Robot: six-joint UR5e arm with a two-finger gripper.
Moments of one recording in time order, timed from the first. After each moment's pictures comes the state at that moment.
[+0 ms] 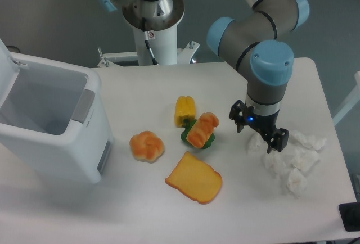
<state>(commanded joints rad) 2.63 -1.99 -1.52 -1.06 1.57 1.37</state>
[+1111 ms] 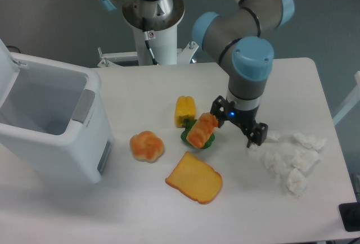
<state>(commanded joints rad) 2.58 -1.90 -1.67 -1.06 1.53 1.31</state>
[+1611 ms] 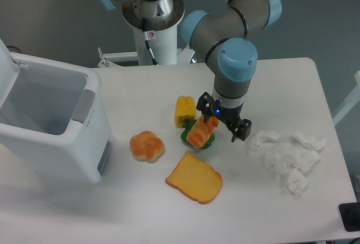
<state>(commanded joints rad) 2.58 -1.90 -1.72 -1.08 1.54 1.23</state>
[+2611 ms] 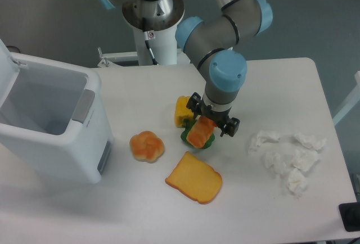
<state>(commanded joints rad) 2.55 -1.92 -1.78 -1.10 1.58 1.17</state>
